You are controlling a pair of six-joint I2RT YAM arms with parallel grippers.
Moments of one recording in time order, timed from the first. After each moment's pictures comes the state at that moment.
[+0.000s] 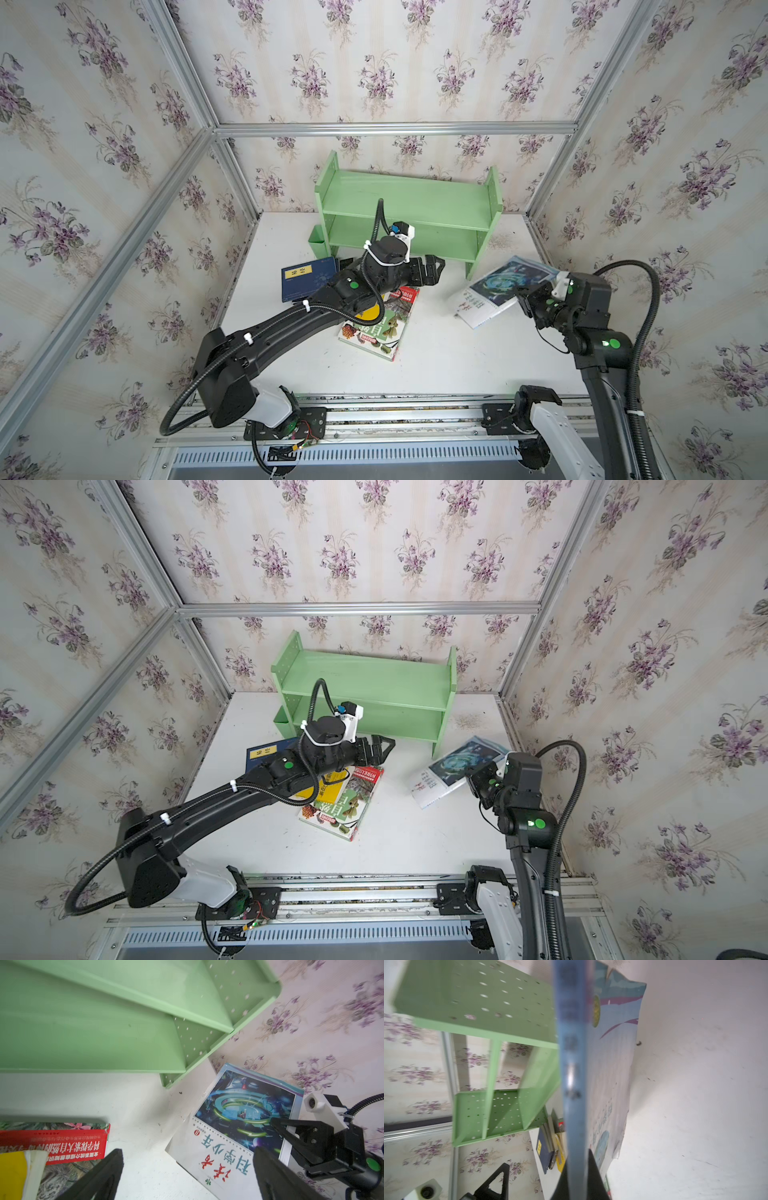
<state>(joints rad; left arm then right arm) -0.83 1.44 1.29 -0.24 0.00 -0.67 -0.14 0.73 0.97 -0.81 -0.35 1.01</state>
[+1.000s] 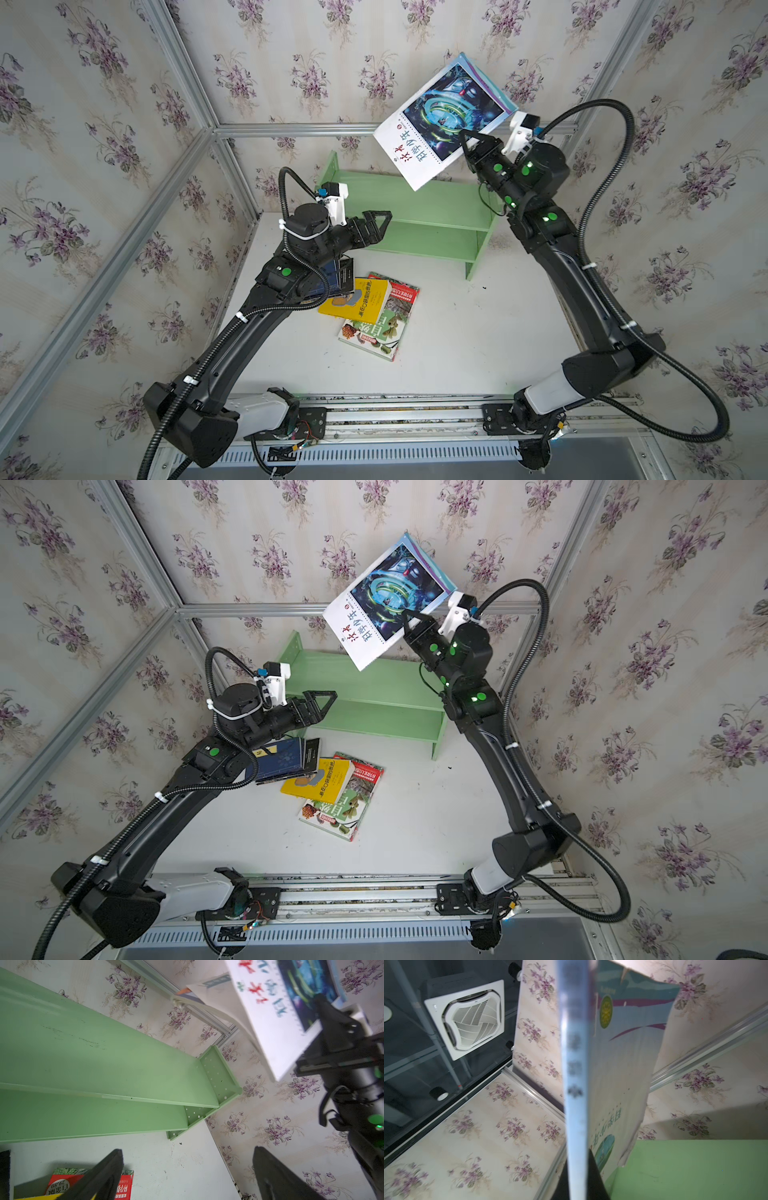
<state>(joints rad) -0.45 1.24 1.33 -0.26 0.25 -0.66 0.35 1.60 1.84 -0.03 -0.13 0.97</state>
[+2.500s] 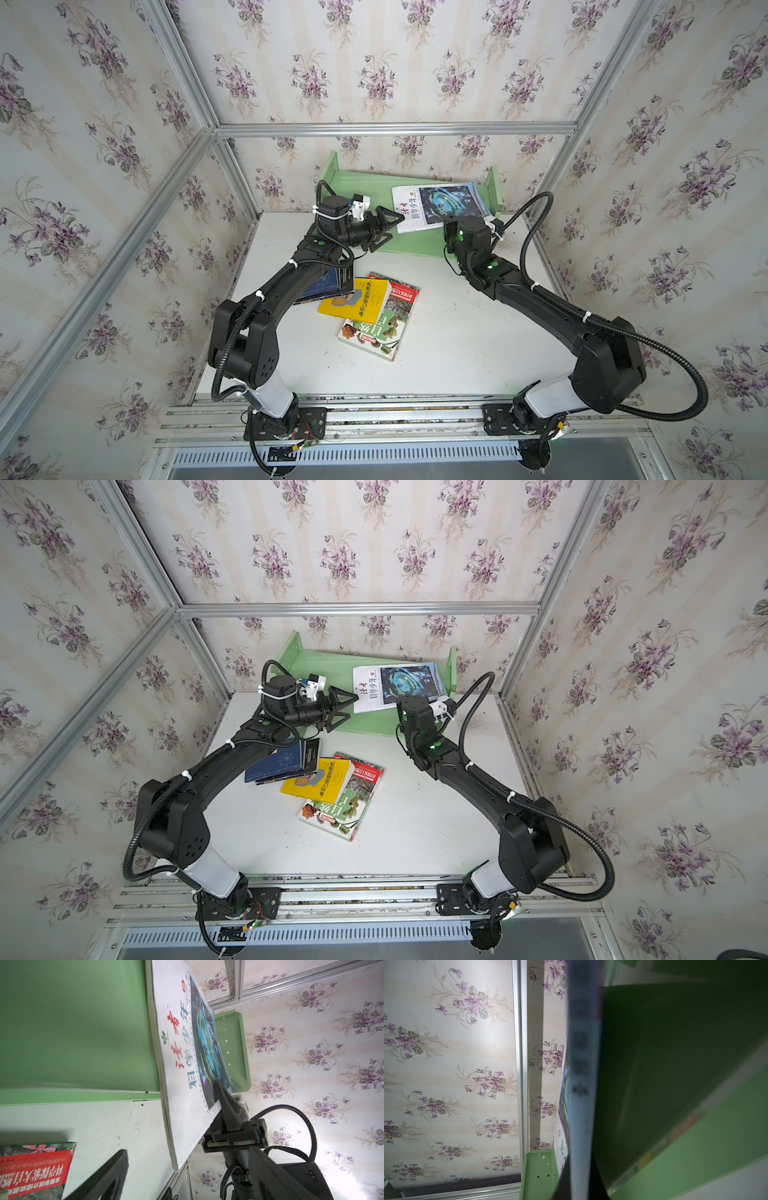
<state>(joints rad) -0.35 1.68 1.37 0.03 0.72 -1.11 0.50 1.49 1.15 0.11 0.44 1.52</state>
